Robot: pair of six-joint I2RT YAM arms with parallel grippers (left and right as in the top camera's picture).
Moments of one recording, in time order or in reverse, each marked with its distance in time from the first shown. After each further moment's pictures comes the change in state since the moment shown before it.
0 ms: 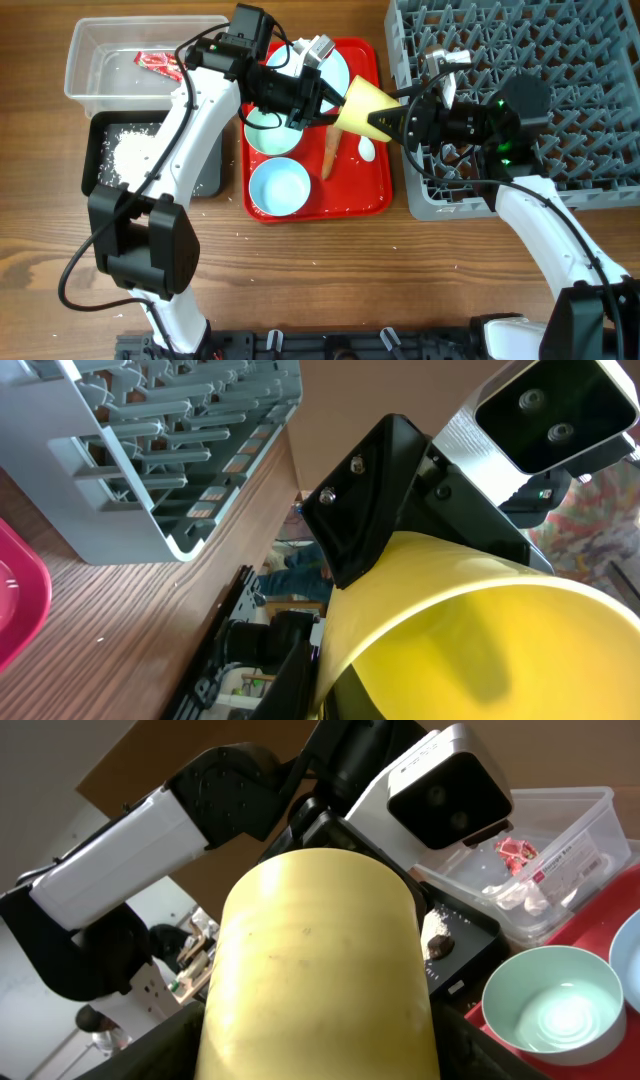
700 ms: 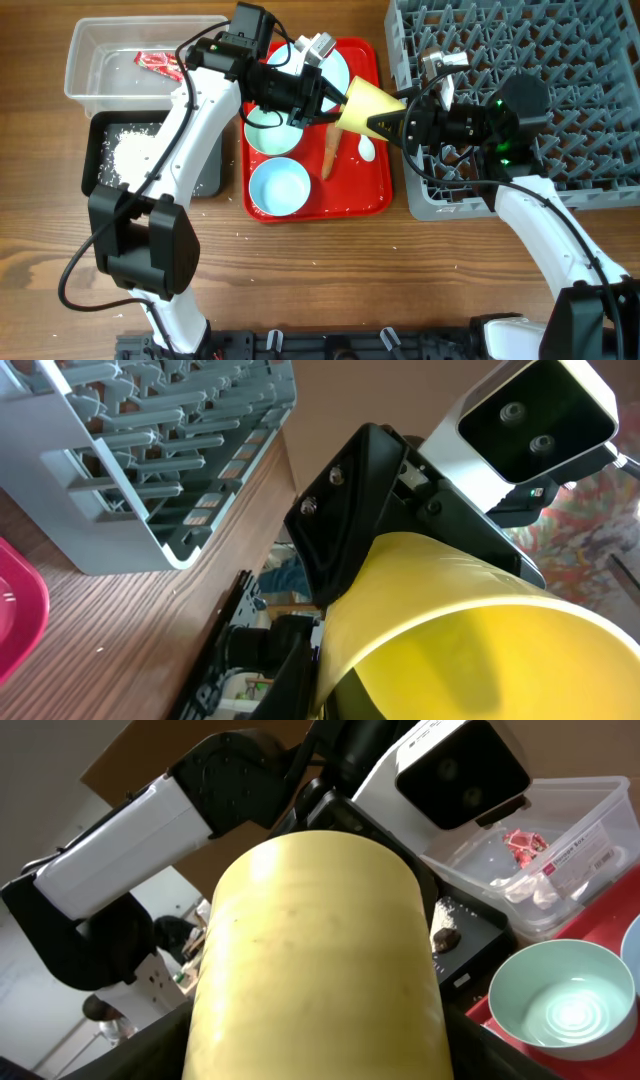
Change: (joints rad) left arm 0.000 0.000 0.000 0.030 0.009 -0.002; right arm 0.003 0.000 0.000 -0.011 -0.023 -0.008
